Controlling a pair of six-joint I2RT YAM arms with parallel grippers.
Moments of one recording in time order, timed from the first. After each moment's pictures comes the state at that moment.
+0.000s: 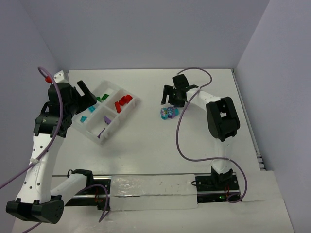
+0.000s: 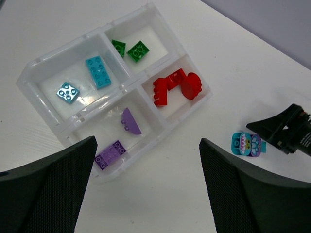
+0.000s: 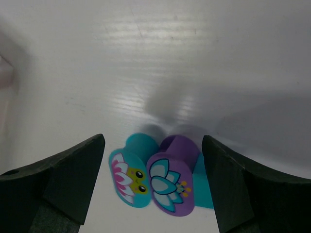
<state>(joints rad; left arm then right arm) -0.15 0.99 1.25 -0.78 -0.18 -0.51 0.36 2.03 1.46 -0.36 -0.11 0.49</state>
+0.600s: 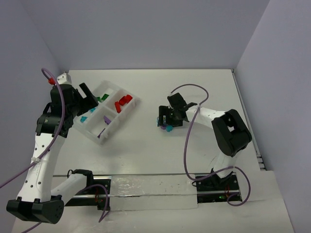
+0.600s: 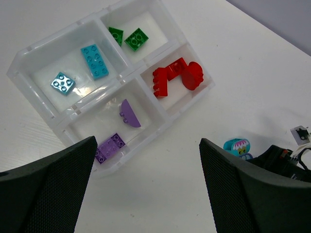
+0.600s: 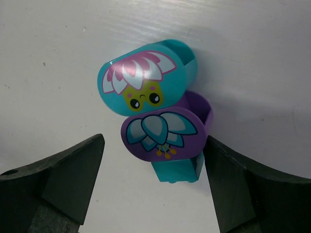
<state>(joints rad) -0.15 0.98 1.21 -0.78 -0.15 -0.52 0.52 1.75 1.04 -0.29 -0.14 0.51</state>
